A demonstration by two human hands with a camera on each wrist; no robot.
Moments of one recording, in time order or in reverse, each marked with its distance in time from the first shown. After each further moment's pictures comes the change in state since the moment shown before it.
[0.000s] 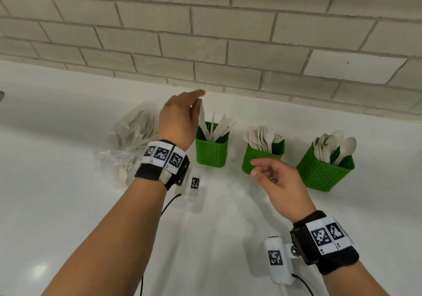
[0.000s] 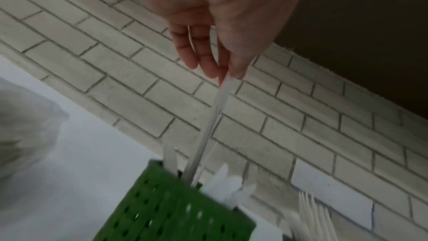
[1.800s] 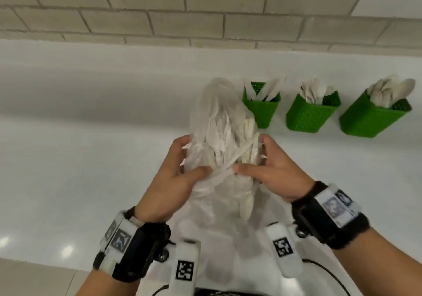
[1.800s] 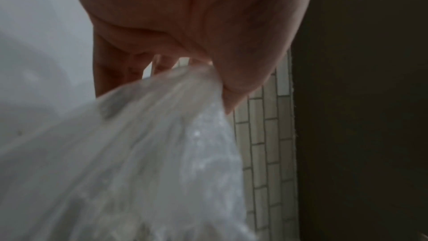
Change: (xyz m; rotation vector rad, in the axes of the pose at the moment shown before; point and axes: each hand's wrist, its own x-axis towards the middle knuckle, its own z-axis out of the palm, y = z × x) left_hand -0.130 -0.062 -0.167 -0.790 -0.625 -0.813; right_hand -0.036 -0.046 0.169 0.096 -0.119 0.384
